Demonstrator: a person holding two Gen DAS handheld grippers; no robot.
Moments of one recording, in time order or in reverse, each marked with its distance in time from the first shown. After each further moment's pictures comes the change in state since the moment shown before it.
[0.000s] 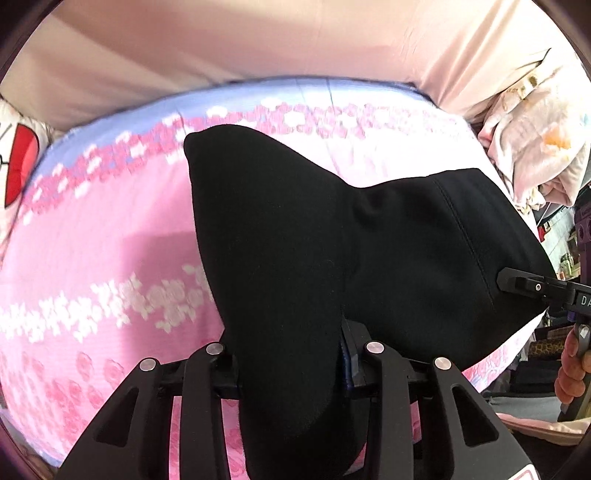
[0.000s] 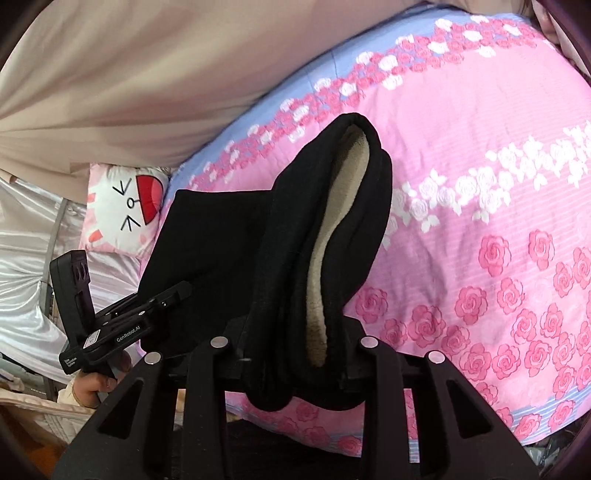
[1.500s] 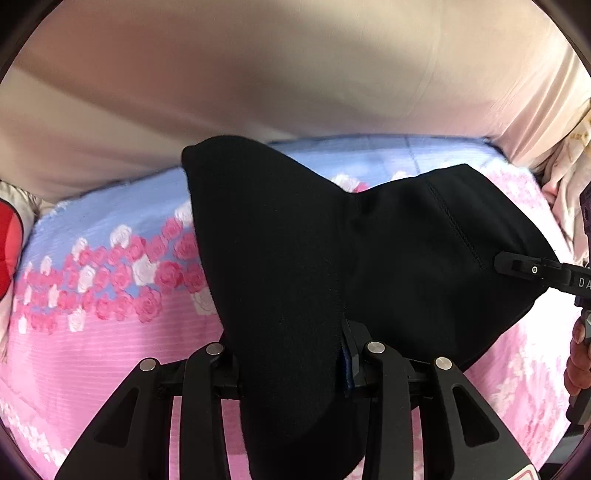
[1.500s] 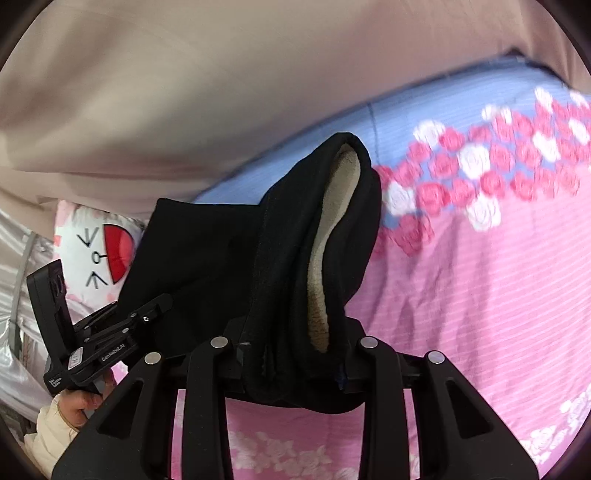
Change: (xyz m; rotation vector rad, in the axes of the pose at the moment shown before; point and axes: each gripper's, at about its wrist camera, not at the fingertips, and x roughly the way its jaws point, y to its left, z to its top) left arm 0.120 0.071 0.163 0.031 -0.116 0.111; right arm 0.170 -0.030 0.178 -0.076 -0.067 -0.054
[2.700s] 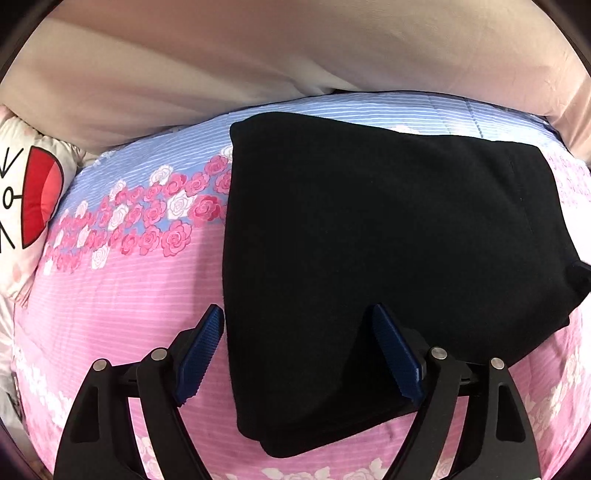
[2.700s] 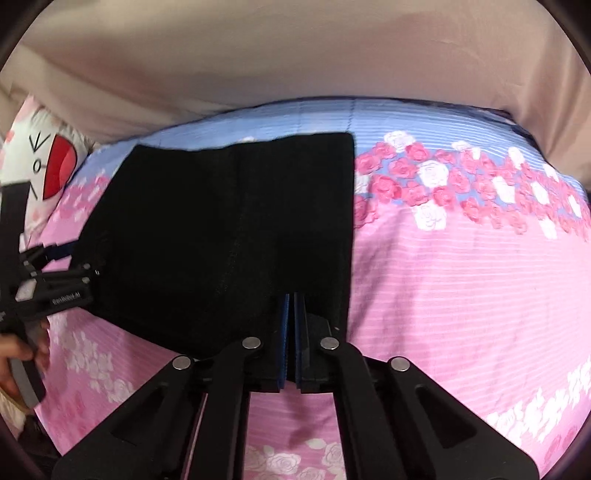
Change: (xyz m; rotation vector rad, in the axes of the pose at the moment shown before) left arm 0.020 -0.004 -0.048 -0.091 0.057 0.234; right arm -0.021 0.024 -0.039 -0.275 -0.021 -0.309
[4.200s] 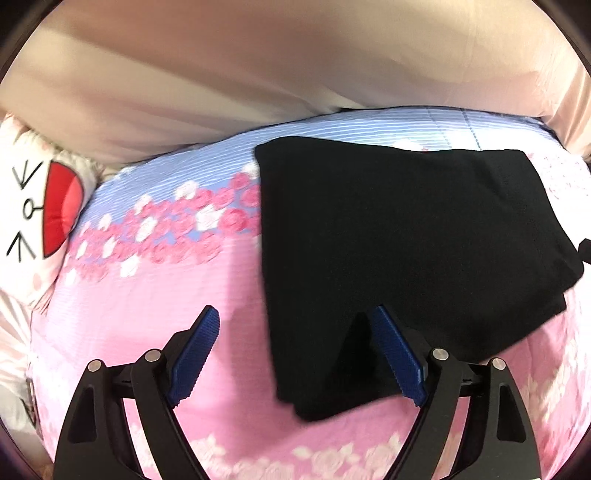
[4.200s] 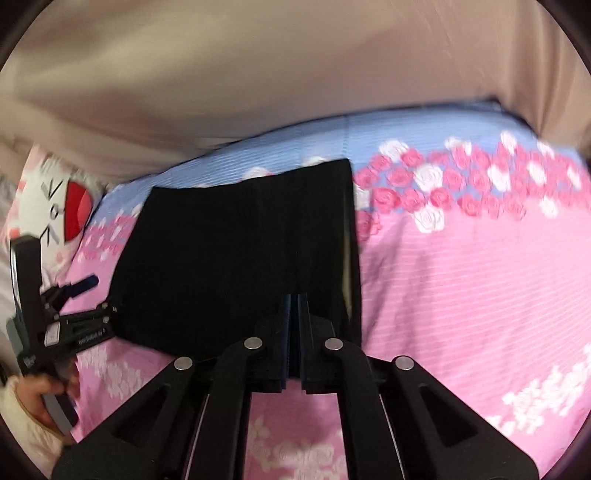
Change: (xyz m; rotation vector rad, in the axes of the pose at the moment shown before) left arm -0.033 0.012 -0.009 0.018 -0.048 0.041; right arm -0.018 0.003 -0.003 0.032 -0.006 0.083
